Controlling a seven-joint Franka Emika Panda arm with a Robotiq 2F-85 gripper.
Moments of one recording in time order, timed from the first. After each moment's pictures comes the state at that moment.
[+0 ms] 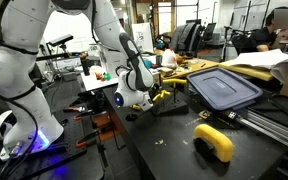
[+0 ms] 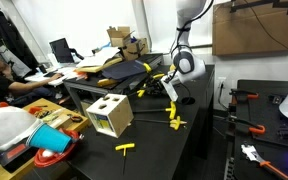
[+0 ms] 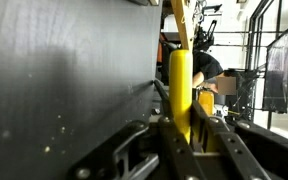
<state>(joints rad) -0.09 0.63 -0.06 -2.26 2.60 2.09 -1.43</state>
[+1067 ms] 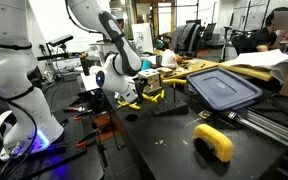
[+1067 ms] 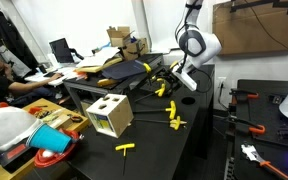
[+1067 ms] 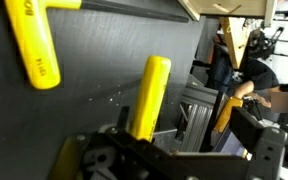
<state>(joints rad) -0.20 0.30 0.09 -2.49 2.60 2.52 -1.52</state>
